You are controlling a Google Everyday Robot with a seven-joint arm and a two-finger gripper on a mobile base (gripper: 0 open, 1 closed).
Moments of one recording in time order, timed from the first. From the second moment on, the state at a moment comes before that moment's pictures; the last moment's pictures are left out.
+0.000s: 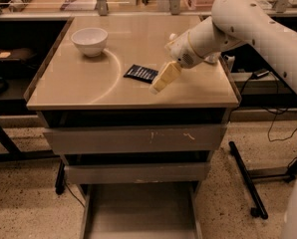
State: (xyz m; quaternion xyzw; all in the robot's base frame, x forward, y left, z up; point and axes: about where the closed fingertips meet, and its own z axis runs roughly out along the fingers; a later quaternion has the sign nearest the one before) arm 0.682 -0.047 0.847 -0.57 0.73 0.17 0.35
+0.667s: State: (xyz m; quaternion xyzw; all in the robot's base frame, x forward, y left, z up) arm 0.709 -0.046 0.826 -0.53 0.74 0.22 0.34
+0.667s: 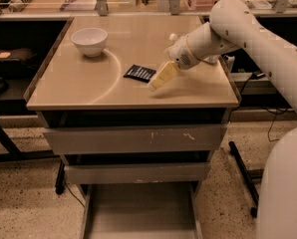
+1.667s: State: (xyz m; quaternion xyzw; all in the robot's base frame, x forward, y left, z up) arm 0.706 -0.034 0.813 -0.52 0.75 0.24 0.34
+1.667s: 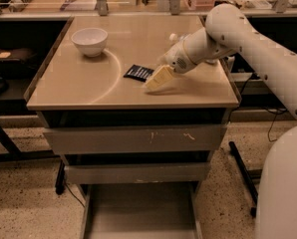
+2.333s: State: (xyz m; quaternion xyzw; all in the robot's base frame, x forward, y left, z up) arm 0.706 -0.034 0.813 -0.52 0.75 0.24 0.34
